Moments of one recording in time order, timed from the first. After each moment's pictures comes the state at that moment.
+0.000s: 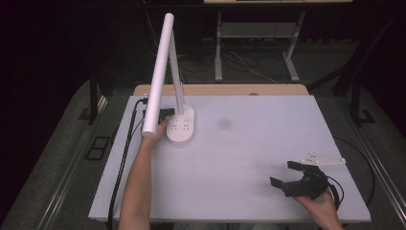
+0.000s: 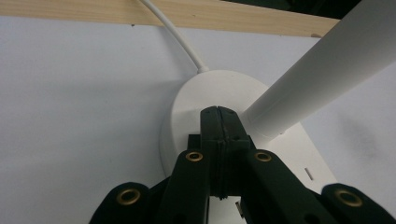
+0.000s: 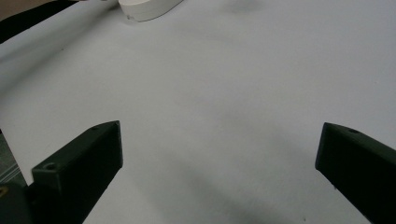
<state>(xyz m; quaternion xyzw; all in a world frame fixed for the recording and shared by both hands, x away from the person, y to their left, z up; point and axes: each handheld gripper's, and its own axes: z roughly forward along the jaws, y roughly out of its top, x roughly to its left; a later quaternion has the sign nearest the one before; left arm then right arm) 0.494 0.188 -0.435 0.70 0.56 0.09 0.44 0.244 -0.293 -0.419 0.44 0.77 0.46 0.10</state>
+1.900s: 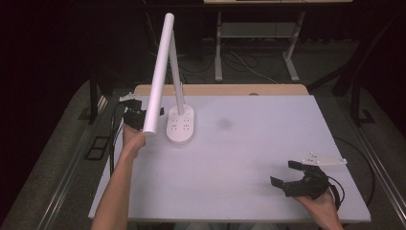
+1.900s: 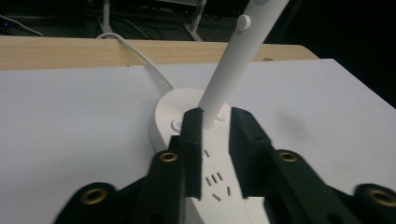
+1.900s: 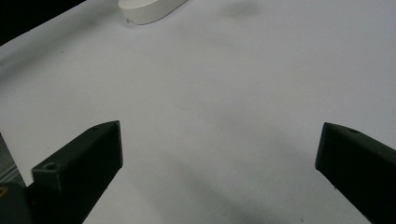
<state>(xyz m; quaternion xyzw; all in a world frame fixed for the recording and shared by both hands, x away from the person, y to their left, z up) 0.424 0.227 -0.381 0.70 0.49 0.13 0.51 0.242 -0.294 -0.418 0.44 0.77 0.46 0.10</state>
